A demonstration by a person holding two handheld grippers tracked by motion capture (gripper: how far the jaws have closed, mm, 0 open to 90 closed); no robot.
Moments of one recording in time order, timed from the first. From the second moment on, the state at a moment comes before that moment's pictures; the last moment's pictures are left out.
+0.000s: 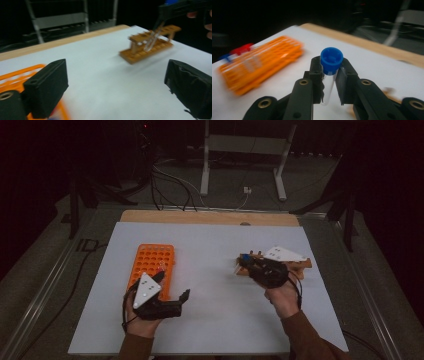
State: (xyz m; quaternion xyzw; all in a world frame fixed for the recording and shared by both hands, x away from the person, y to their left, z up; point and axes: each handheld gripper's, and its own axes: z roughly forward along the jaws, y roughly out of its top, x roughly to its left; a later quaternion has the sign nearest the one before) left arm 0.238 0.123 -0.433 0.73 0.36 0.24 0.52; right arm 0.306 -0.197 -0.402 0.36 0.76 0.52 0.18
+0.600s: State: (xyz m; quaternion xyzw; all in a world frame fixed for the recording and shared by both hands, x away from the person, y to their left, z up) left arm 0.233 0.088 -0.442 0.79 0.27 0.18 0.51; right arm 0.264 -0.131 -0.404 0.24 0.81 0.53 0.08
